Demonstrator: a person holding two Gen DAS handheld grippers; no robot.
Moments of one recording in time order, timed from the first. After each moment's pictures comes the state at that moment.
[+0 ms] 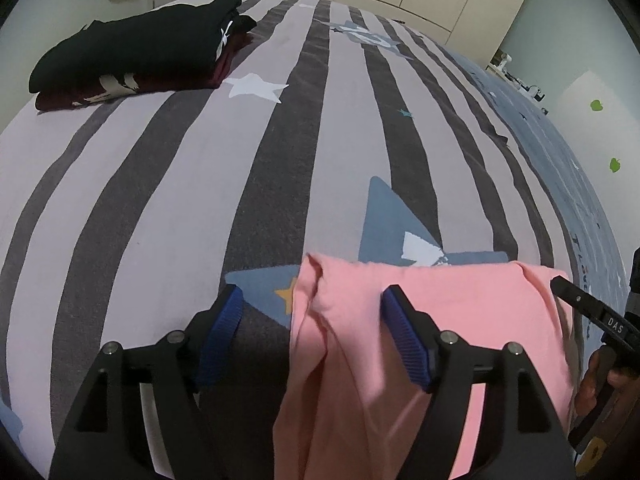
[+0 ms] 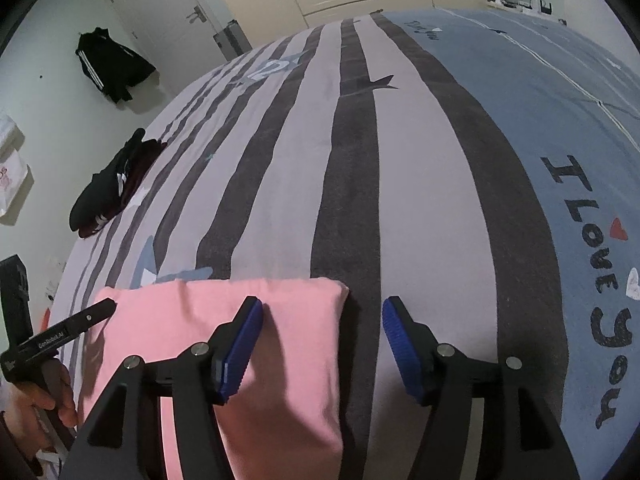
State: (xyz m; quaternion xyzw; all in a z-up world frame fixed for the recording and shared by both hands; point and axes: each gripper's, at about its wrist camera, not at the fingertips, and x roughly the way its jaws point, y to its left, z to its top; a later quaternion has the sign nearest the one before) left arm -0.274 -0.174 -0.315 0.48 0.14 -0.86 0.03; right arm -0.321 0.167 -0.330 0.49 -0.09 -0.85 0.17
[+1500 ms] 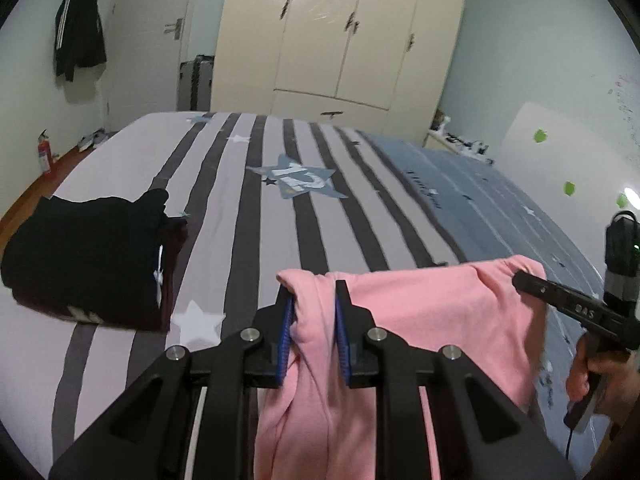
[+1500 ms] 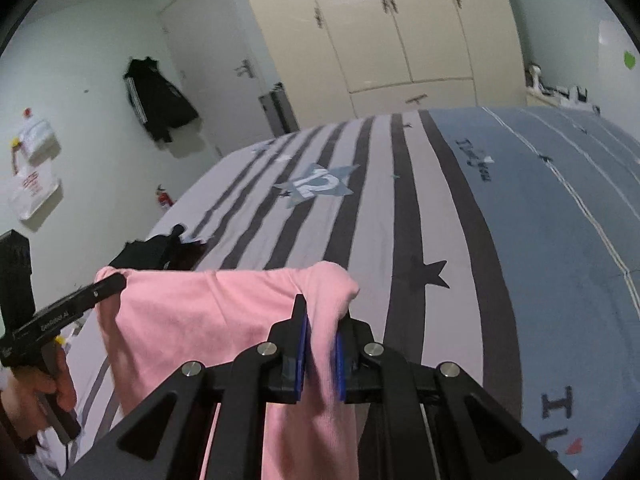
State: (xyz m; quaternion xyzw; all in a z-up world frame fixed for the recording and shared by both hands) left arm -0.344 -0.172 -0.178 0.32 0.10 -0.94 -0.05; right arm -0.401 0.148 -0.208 0.35 -0.07 -0.90 0.23
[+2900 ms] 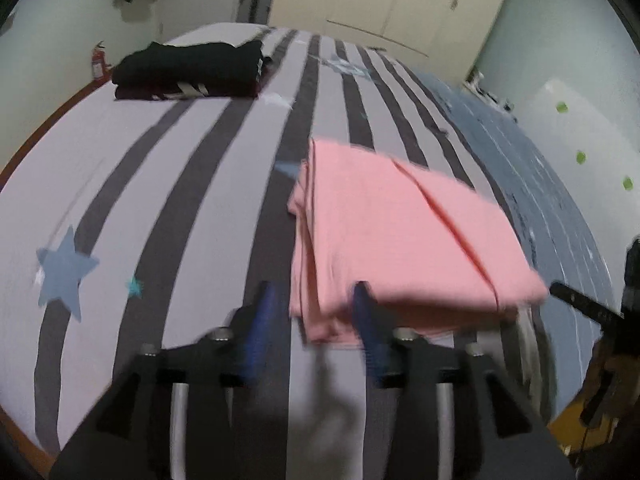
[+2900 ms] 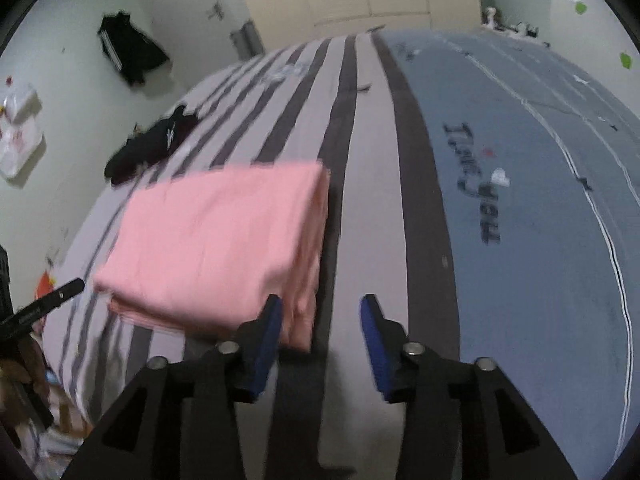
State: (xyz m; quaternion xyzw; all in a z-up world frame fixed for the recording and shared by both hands) left arm -0.108 -0.159 -0.244 0.43 0.16 -0.89 0.03; right arm -0.157 0.211 -0.267 0.47 -0.06 -0.87 0.16
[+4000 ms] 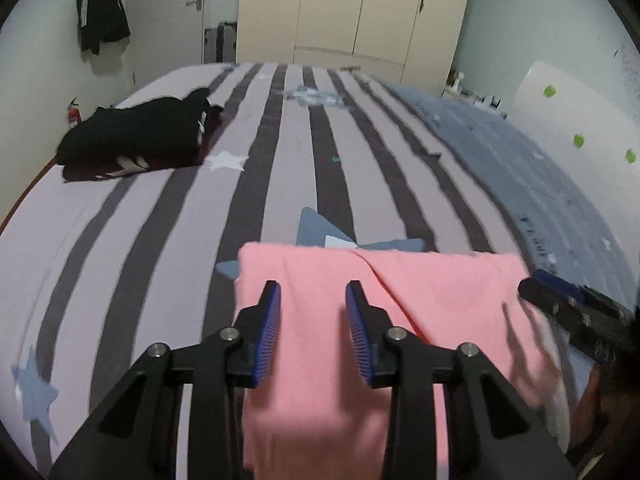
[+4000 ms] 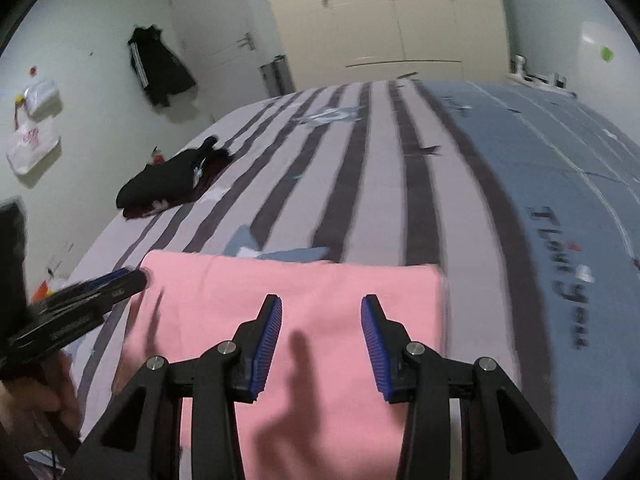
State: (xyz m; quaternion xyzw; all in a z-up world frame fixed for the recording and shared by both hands) left arm -0.221 -0.126 -0.253 0.40 0.08 -0.91 0.00; right arm -0.215 0.104 -0.267 0.38 -0.03 -0.90 0.19
